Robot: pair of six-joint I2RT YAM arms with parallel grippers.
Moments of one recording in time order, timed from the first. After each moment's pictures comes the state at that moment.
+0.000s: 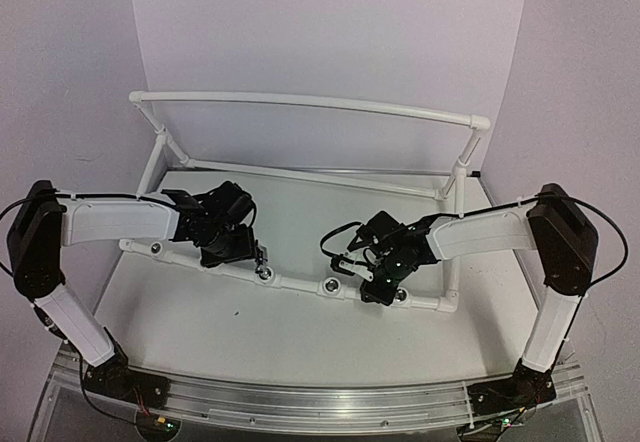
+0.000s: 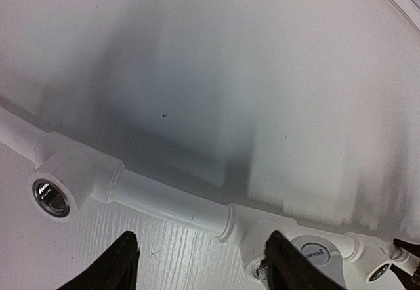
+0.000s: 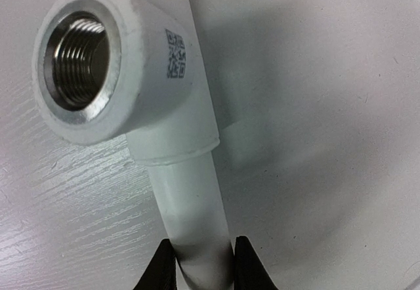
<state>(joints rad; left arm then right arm) -0.77 1.60 1.07 -0.55 -0.27 -0.90 0.83 1.85 1.12 -0.48 -0.02 -0.37</state>
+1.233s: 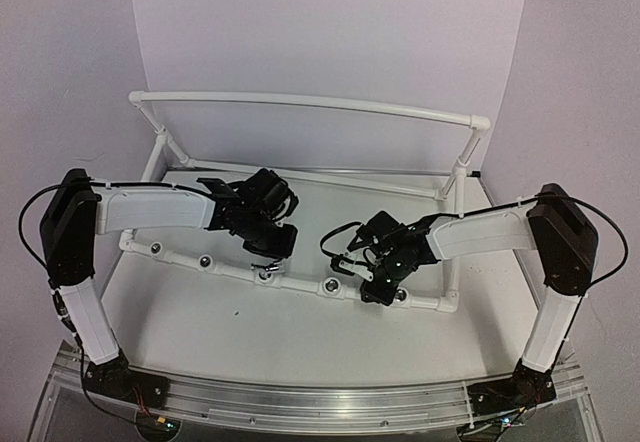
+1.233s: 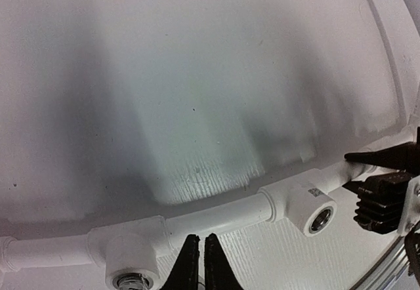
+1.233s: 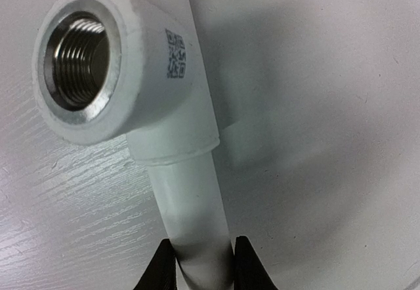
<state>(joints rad) -0.84 1.79 1.32 -0.50 0.01 -0.48 0.83 1.85 1.12 -0.48 -0.02 -0.37</state>
